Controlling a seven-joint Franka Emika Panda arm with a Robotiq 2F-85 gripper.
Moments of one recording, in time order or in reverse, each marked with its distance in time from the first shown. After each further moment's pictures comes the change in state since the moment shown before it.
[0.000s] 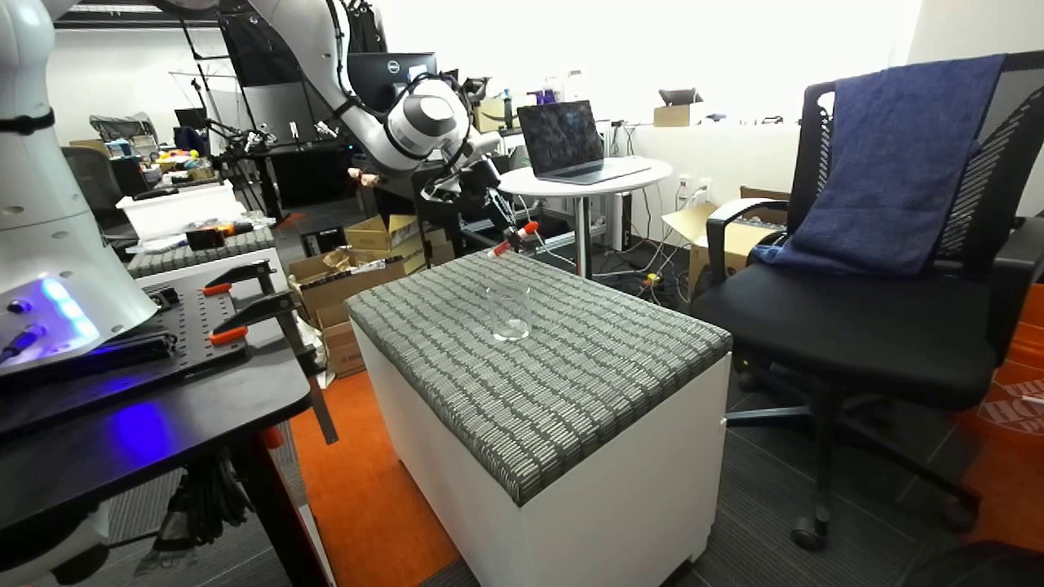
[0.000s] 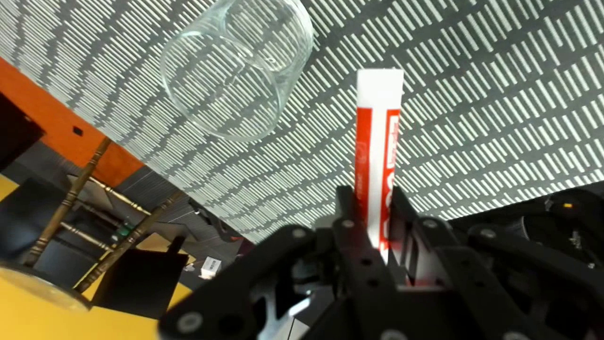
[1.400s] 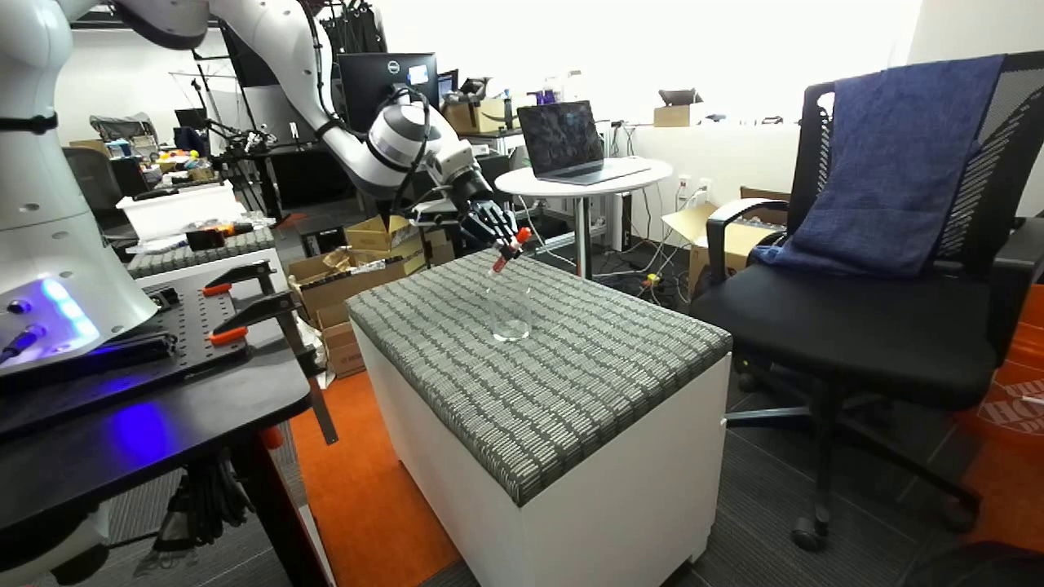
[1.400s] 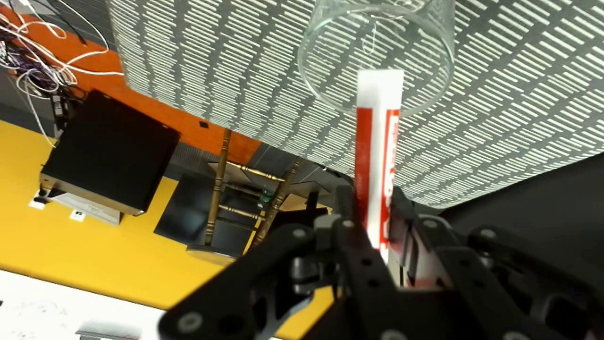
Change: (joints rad) arm 0.206 0.122 -0.204 -0.159 -0.014 -0.018 0.457
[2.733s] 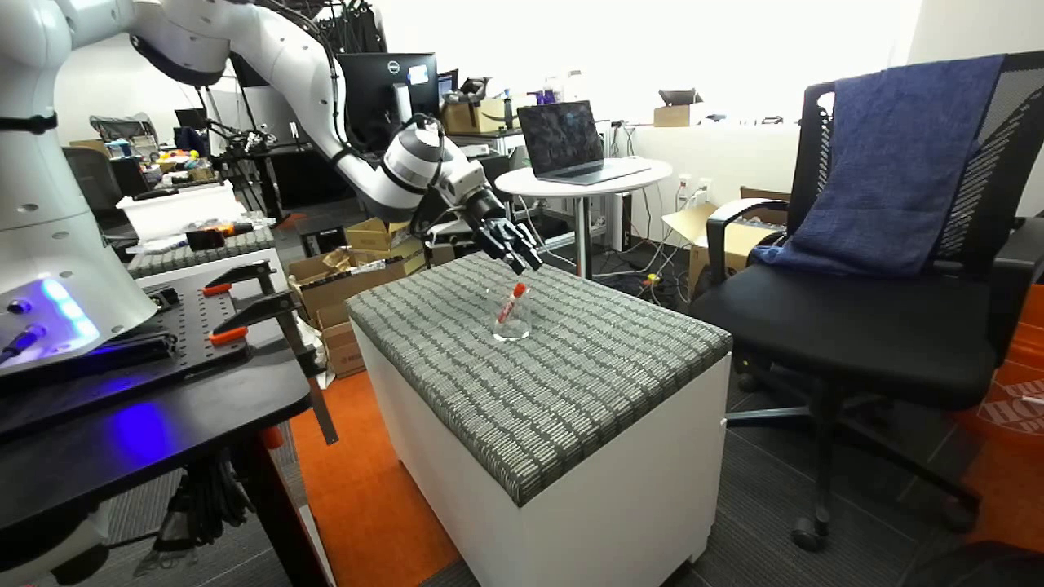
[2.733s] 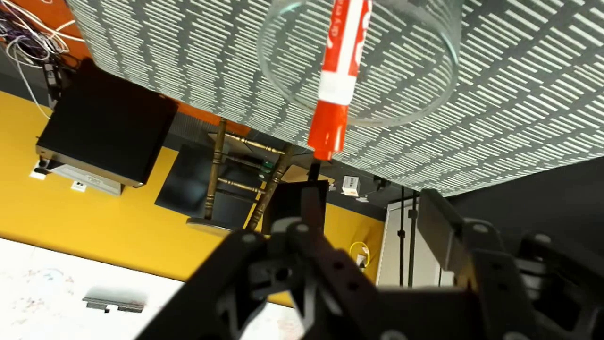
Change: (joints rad) arm -0.021 0.168 -0.007 0.114 0.000 -0.001 0.065
